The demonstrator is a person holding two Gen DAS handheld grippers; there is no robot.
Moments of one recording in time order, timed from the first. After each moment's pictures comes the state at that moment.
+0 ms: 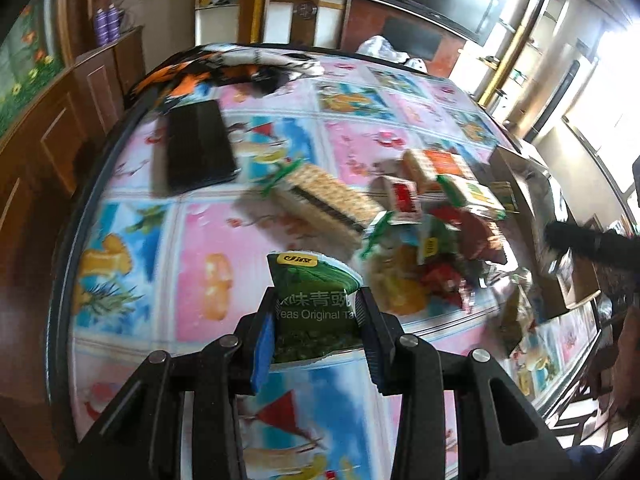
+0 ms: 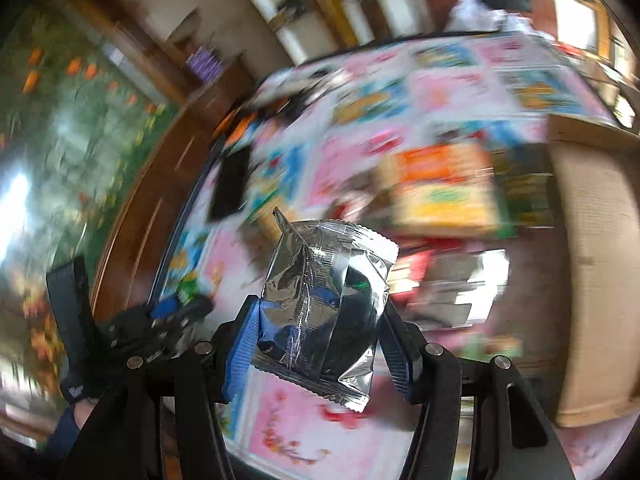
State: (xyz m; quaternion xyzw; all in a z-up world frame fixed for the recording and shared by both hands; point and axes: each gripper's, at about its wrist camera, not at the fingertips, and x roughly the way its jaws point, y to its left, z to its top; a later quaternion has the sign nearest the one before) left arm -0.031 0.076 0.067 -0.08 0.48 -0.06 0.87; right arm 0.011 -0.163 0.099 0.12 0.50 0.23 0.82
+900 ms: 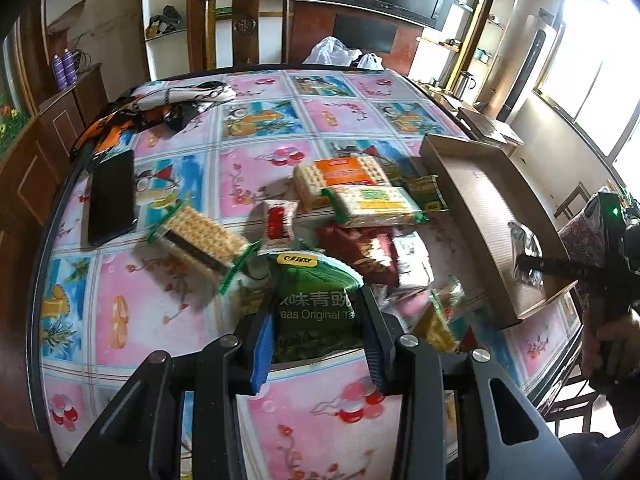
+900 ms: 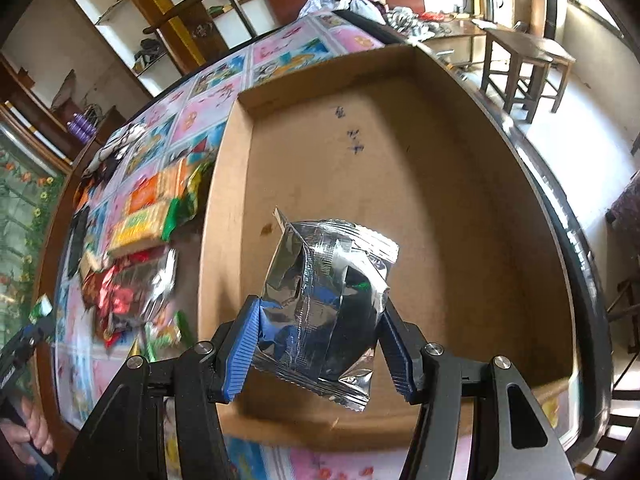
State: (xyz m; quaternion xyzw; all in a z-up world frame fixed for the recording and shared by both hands) left arm -0.022 -0.039 0.097 -0.03 0.46 -0.10 0.88; right arm 0.011 -0.378 0.039 0.14 0.53 0.06 0.83
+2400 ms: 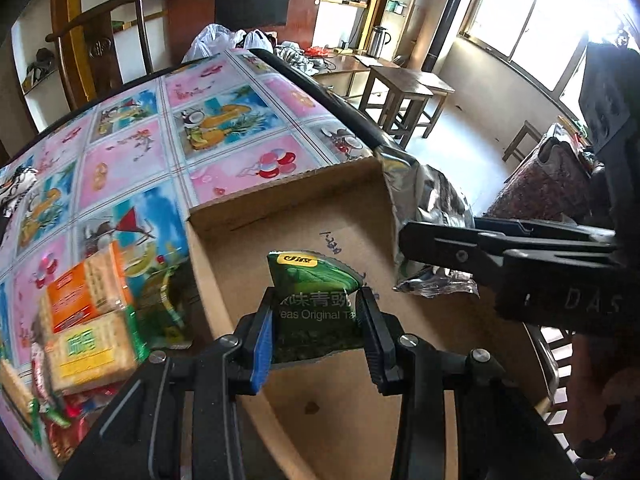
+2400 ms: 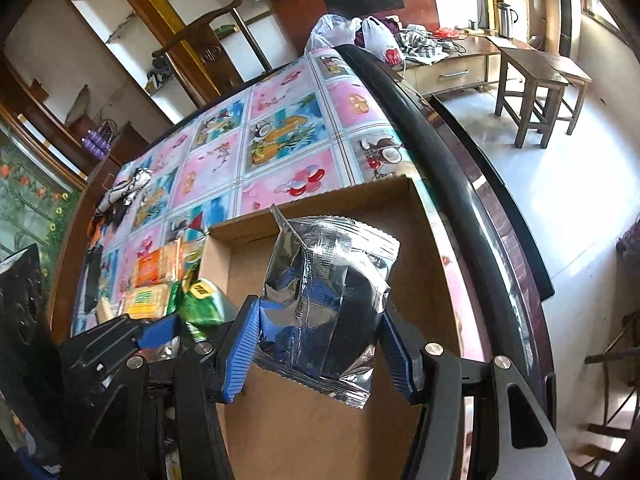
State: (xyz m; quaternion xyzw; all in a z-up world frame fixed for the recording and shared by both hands) left arm 0.093 -0.298 0.067 0.04 0.49 -0.23 0.84; right arm 0.089 -0.437 0.082 0.14 0.51 0.09 0.85
